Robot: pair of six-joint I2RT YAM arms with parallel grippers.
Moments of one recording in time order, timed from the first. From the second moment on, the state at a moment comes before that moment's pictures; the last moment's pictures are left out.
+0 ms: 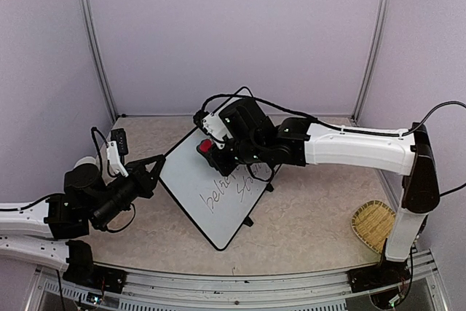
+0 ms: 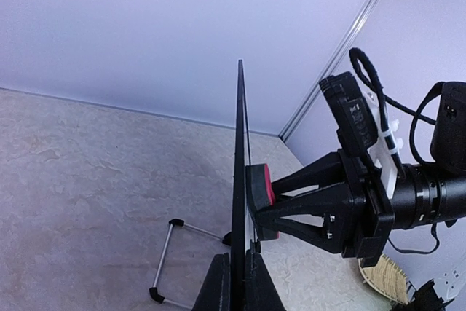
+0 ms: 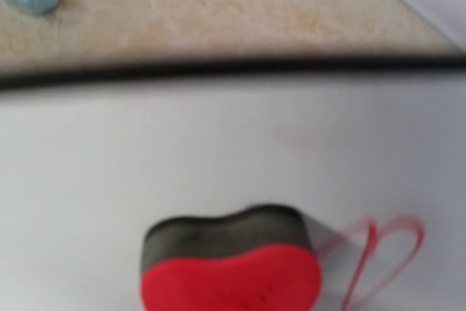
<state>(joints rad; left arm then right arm) -1.14 0.77 0.45 0.28 -0.59 -0.53 1.09 1.85 1.62 -0.37 0.20 0.02</state>
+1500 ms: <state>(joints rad) -1.14 0.76 0.43 0.29 -0.58 -0.53 1.08 1.89 1.75 -0.52 0.20 0.01</state>
